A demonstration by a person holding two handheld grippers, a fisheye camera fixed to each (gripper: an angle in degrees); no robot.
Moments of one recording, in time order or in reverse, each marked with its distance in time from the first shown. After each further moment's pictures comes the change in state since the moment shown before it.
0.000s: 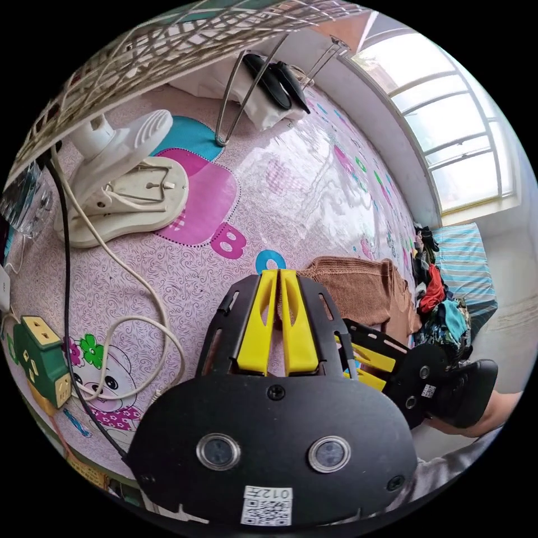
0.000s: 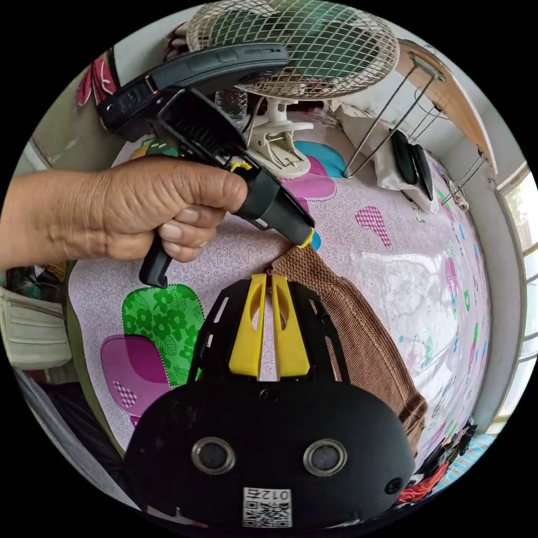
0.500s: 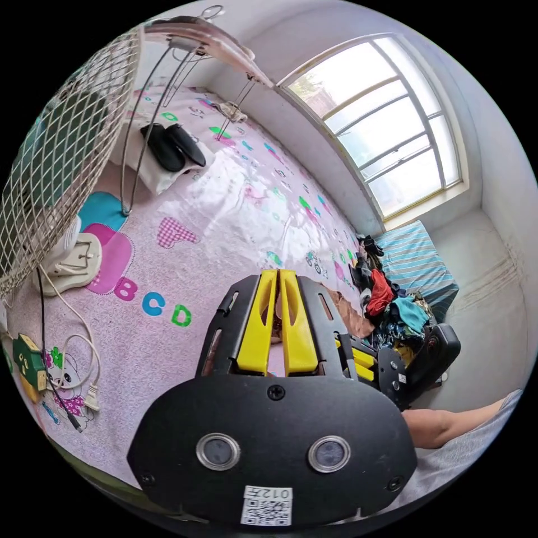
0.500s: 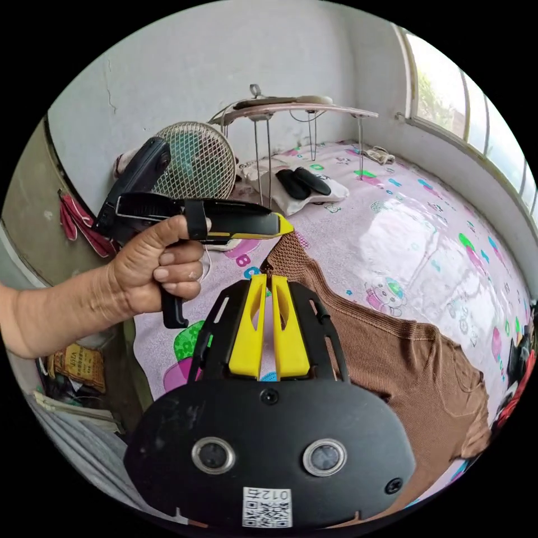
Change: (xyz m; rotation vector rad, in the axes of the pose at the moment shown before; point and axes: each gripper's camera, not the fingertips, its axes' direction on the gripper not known) left arm 0.156 0.016 -0.070 0.166 0.195 0.182; right arm 0.089 0.038 -0.235 0.357 -0.033 0.443
